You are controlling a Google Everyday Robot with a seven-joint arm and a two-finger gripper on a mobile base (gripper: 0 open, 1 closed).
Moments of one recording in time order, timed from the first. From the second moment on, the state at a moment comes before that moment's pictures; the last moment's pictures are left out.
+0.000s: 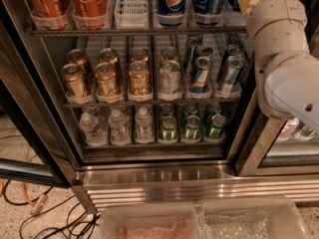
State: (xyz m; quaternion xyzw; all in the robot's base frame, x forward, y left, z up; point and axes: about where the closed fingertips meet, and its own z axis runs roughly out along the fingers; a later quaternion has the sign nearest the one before) arm 0.641 -0.250 1.117 0.02 0.54 -0.07 0.84
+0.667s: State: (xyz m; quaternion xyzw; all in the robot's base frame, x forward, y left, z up) arm 0.602 -0.235 1.121 0.00 0.54 -0.04 0.84
